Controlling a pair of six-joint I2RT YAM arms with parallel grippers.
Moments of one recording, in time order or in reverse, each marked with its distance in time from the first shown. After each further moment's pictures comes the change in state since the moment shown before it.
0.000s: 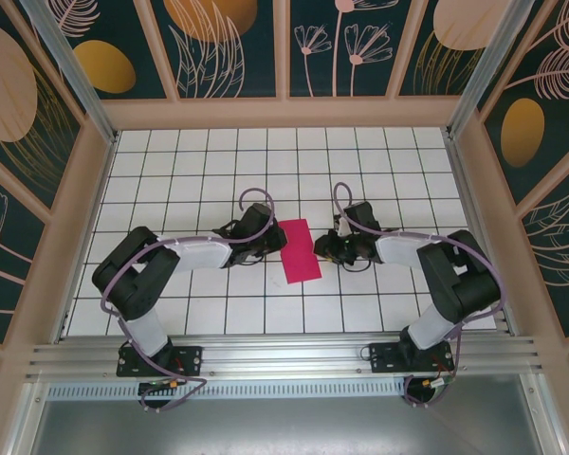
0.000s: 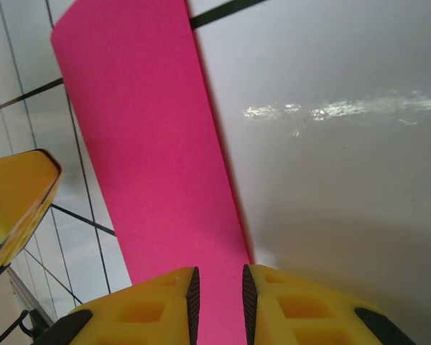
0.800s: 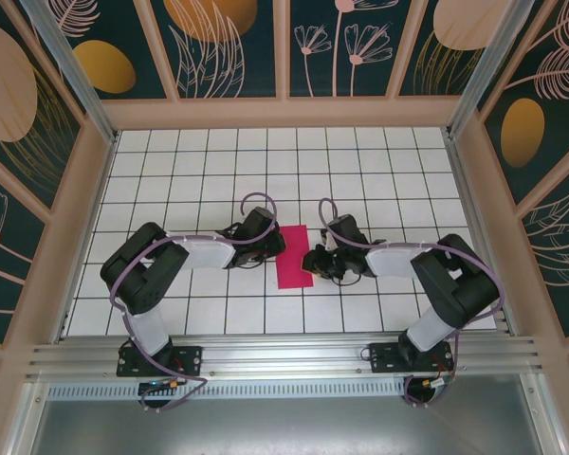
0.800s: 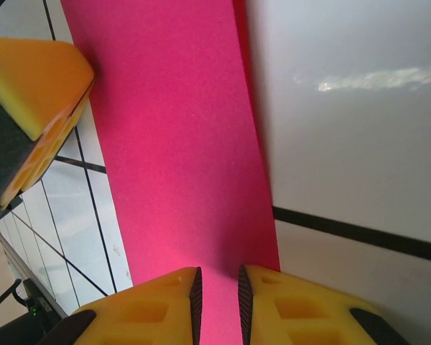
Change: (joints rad) left arm 0.000 0.046 -0.005 0.004 0.003 0.001; right arm 0.165 -0.027 -0.073 0.069 0.037 0.128
